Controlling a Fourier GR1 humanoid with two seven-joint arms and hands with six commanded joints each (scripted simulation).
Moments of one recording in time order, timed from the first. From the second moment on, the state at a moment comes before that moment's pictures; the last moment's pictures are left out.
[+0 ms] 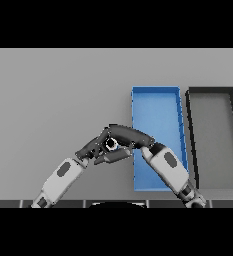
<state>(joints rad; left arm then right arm) -0.32 0.18 -0.56 -1.57 0.17 -0.23 -0.10 -0.55 -0.11 0.42 -1.78 -0.23 0.51 0.34</state>
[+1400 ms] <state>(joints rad) -0.33 0.23 -0.57 -1.54 0.09 -0.25 0.04 -0.51 0.10 0.26 -1.81 -0.34 0.59 0.51</state>
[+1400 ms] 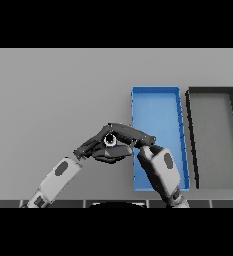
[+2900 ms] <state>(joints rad) -0.30 0.29 -0.56 -1.58 0.08 -0.25 0.07 -0.72 -0.27 -0.18 -1.40 -0.37 0.21 0.61</state>
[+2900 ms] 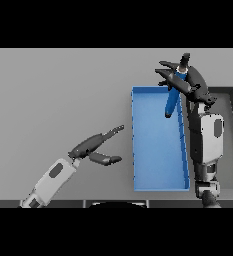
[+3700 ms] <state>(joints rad) -0.28 0.29 -0.58 -1.60 0.07 -0.24 0.08 -0.53 -0.68 0.55 -1.30 -0.89 -0.28 0.61</state>
